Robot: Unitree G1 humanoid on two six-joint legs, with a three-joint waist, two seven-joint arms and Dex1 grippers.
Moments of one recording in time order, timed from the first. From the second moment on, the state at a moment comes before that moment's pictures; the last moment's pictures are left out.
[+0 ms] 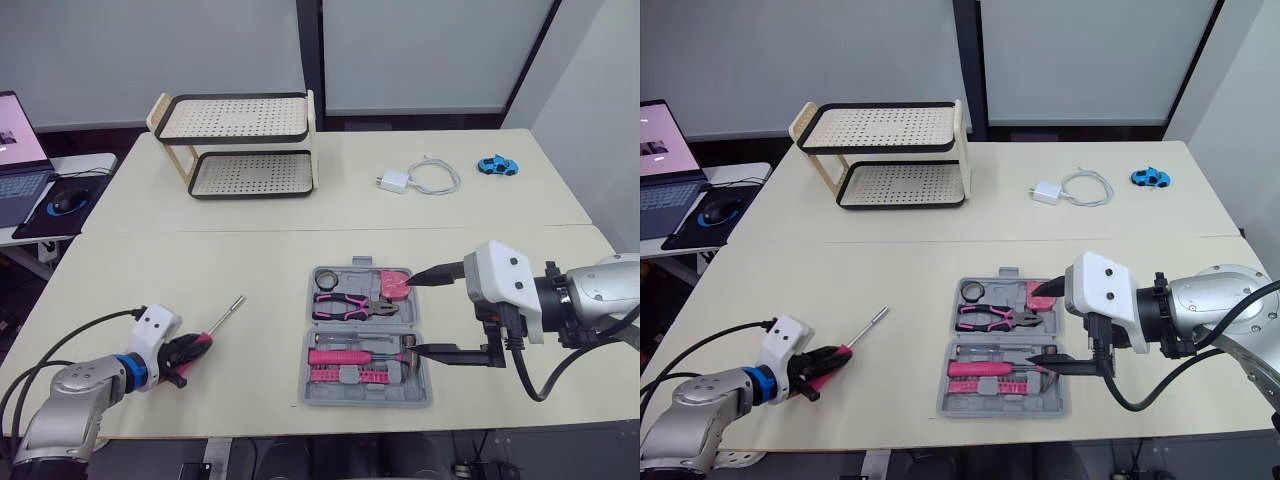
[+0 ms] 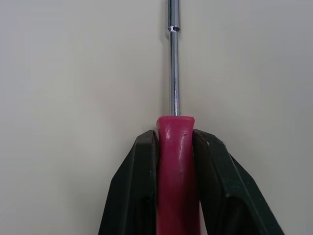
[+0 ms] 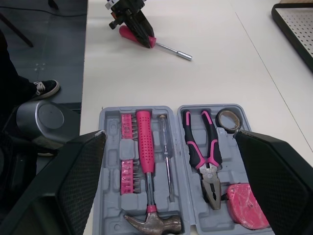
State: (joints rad) left arm 0.10 0.75 0.20 0.11 -0.27 0.37 -0.89; right arm -0.37 -1.07 -0.05 -0.80 0.77 0.86 0.93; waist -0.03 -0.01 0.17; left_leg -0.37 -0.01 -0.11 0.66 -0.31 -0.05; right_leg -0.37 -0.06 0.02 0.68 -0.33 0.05
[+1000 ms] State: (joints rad) left arm -0.18 0.86 -0.32 -0.47 -0.15 0.42 -1.15; right arm 0.28 -1.18 -0.49 -0.85 0.61 0.74 1.16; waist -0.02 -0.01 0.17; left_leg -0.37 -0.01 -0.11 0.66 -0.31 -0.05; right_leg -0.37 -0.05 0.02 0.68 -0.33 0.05
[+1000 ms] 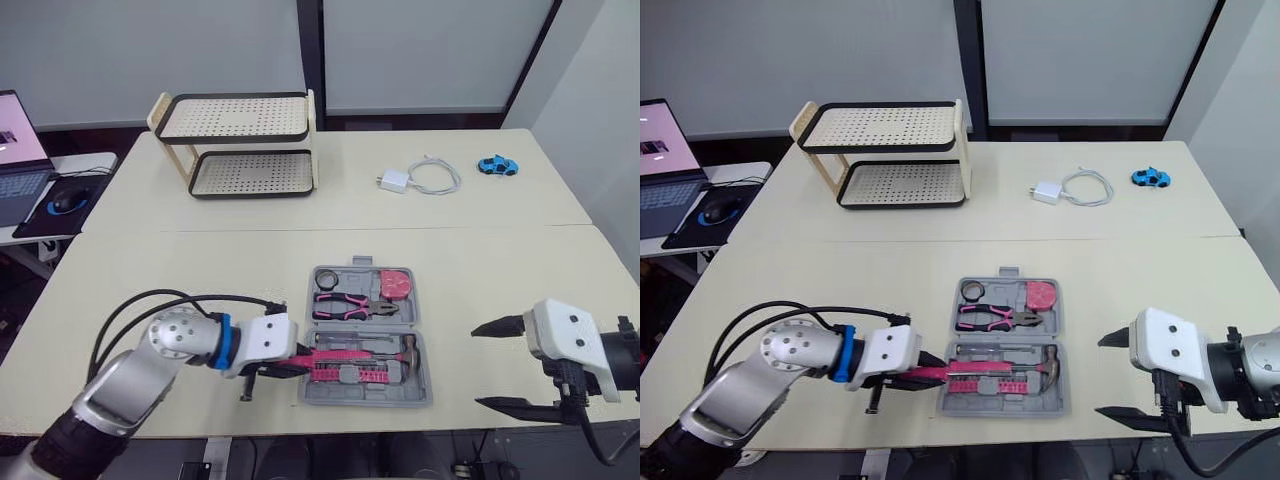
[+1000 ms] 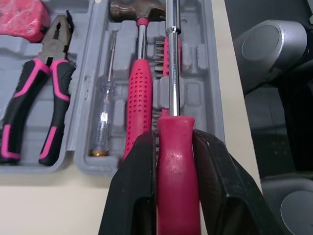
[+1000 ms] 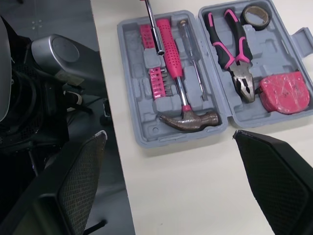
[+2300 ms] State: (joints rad) left arm -0.34 0.68 -0.72 -0.59 0.06 0.82 -0.95; right arm 0.26 -1.18 -0.42 -0.92 0.61 0.84 1.04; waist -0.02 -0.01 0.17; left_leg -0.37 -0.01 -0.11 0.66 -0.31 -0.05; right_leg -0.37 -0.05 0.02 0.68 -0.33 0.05
